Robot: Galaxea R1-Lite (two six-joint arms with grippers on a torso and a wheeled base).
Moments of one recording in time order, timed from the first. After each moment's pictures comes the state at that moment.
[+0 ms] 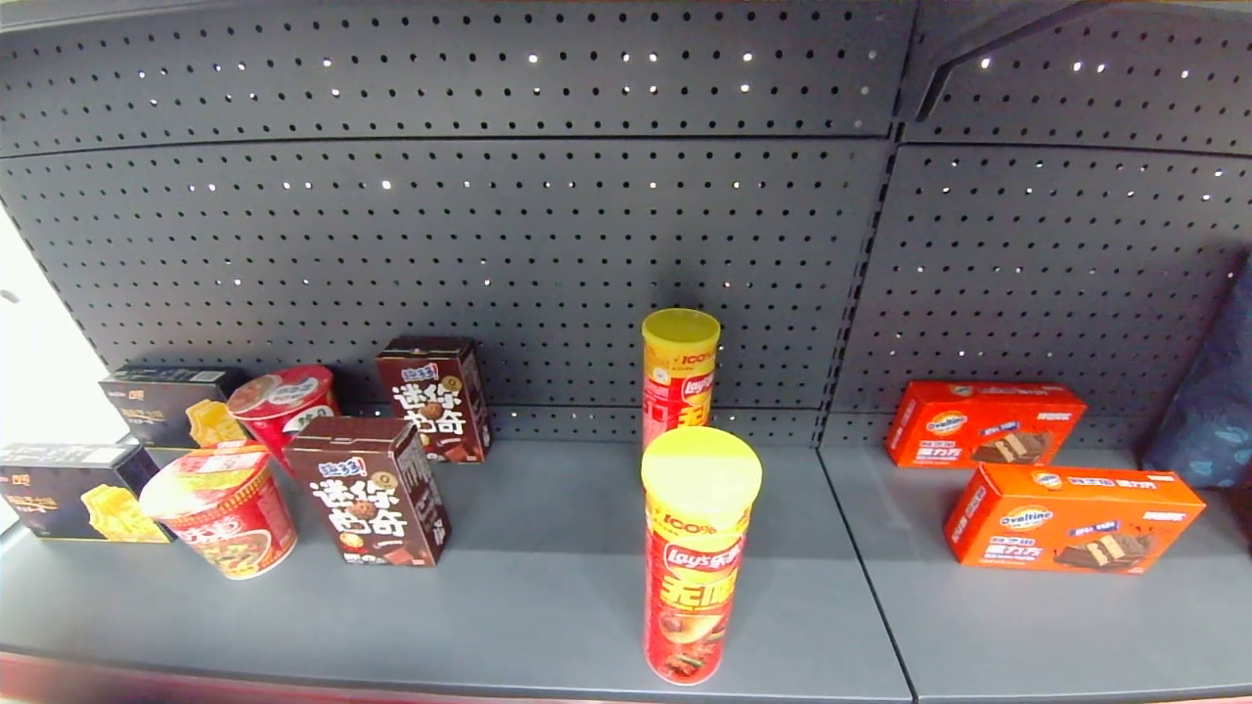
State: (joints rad) left arm 0.00 0.00 0.00 -0.06 -0.39 -0.03; right arm 0.00 0.00 0.00 -0.07 0.06 -0.01
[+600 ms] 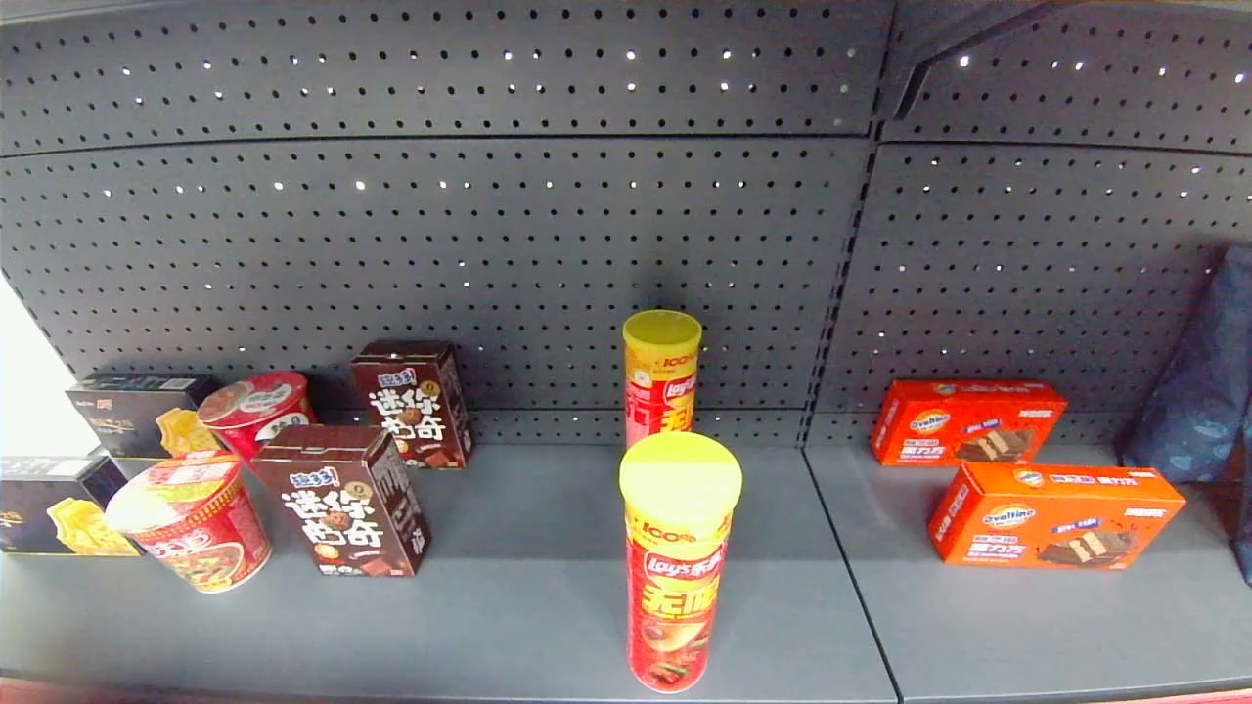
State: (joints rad) left arm 0.00 0.00 0.00 -0.06 -0.38 -0.04; right arm 0.00 0.00 0.00 -0.07 0.19 -0.05
